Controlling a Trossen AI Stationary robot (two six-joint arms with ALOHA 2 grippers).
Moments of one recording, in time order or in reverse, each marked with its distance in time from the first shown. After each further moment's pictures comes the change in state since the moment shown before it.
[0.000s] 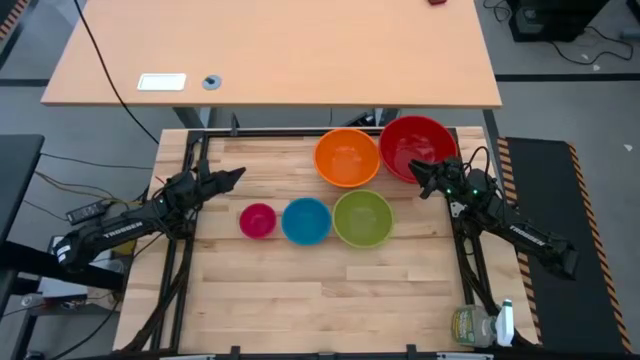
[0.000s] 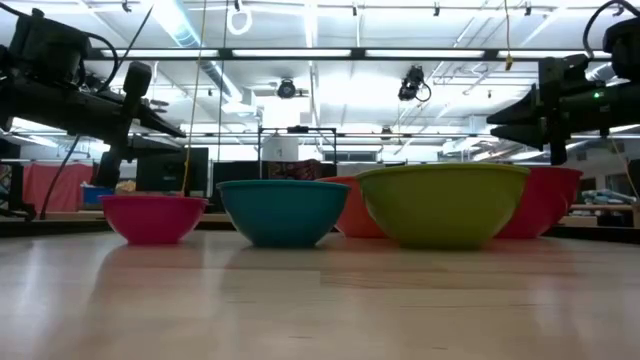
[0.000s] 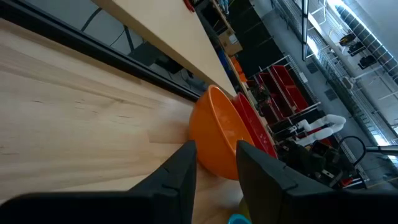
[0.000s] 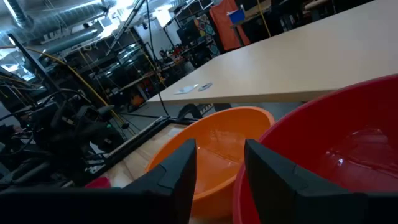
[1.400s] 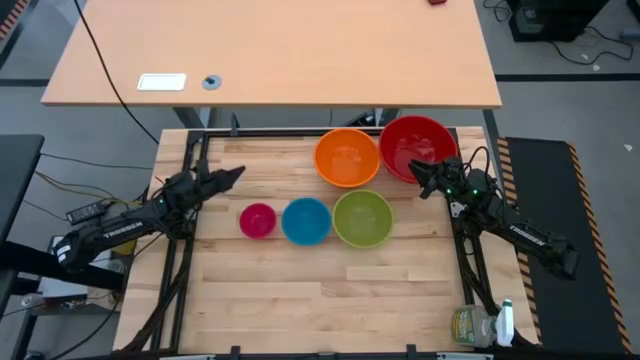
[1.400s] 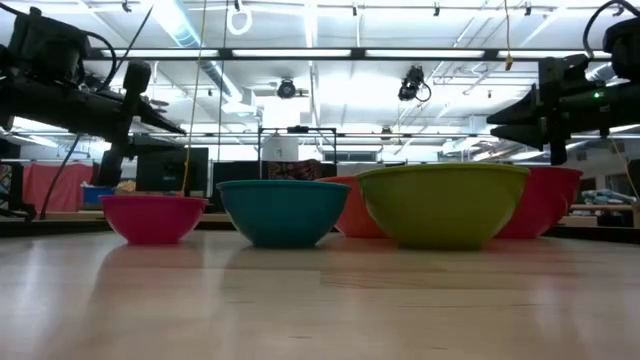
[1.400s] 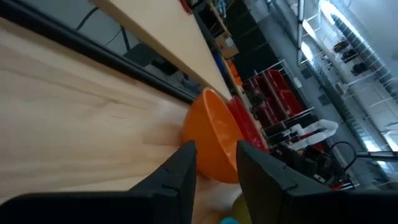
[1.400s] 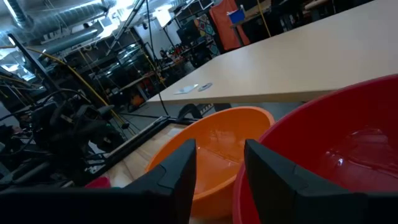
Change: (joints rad) left arm 0.000 0.000 0.000 0.032 0.000 -0.029; right arm 0.000 0.000 0.000 0.000 0.000 0.000
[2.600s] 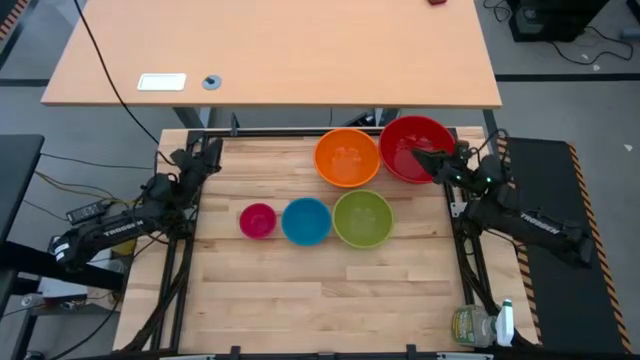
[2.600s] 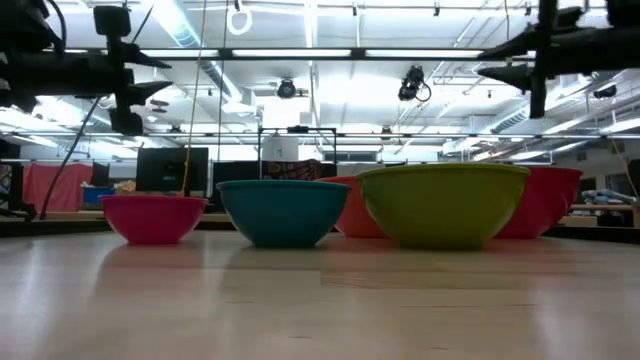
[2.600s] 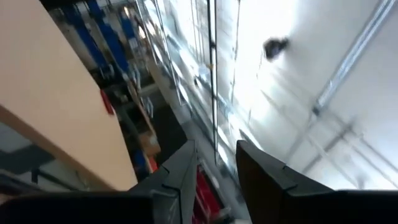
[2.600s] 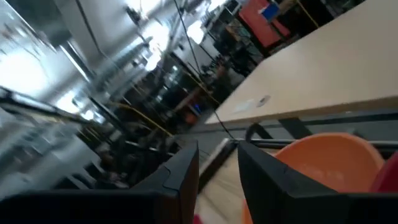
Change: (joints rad) left arm 0.001 0.059 0.008 0.551 -0.208 -0.041; right arm 0.055 0.282 0.271 0.126 -0.074 0.286
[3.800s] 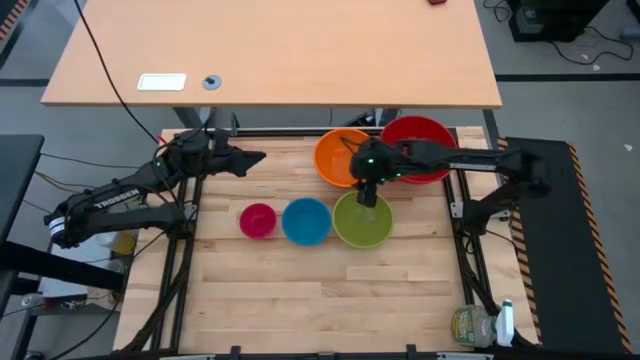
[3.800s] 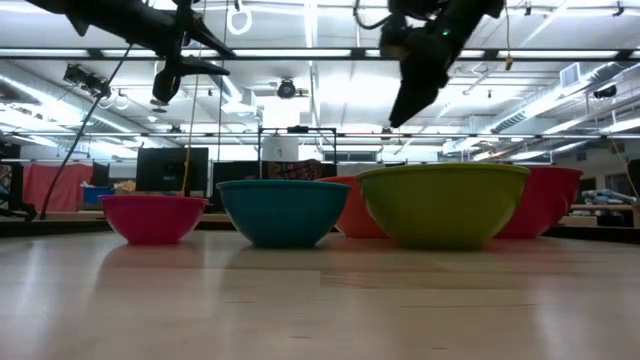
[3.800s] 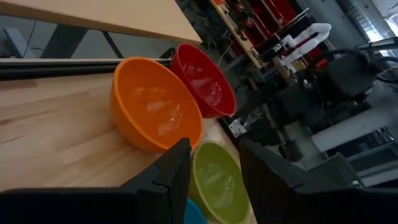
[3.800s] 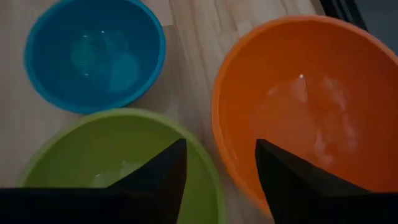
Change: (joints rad) left arm -0.007 0.465 0.664 -0.851 0.508 0.282; right arm 0.332 1.164 0.947 -0.871 0.106 -0.793
